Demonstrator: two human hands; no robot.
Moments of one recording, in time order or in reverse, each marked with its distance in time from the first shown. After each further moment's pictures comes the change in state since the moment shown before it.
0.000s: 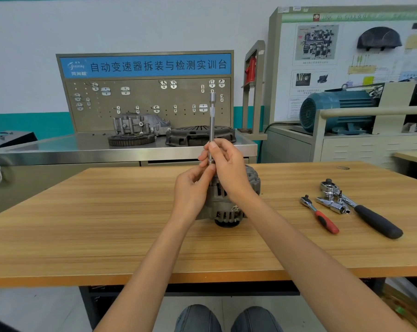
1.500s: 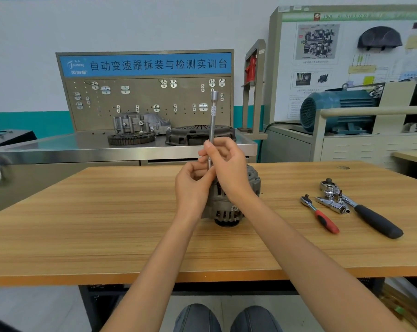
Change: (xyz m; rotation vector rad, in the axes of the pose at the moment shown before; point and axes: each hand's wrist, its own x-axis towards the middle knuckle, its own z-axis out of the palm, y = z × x) left_hand 0.002 0.000 0.009 -0.040 0.174 -0.095; right_hand -0.002 0.000 0.002 0.076 0.087 0.019
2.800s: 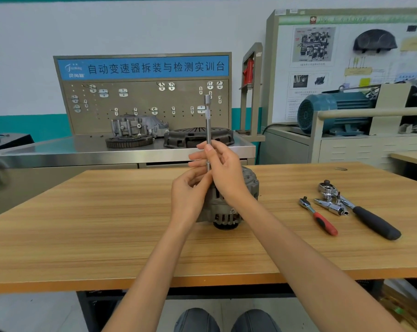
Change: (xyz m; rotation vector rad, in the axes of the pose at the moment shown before) left_hand -0.003 -0.001 -0.009 0.015 -0.099 0.055; right_hand 0.001 -0.002 0.002 -0.071 -0.094 0.002
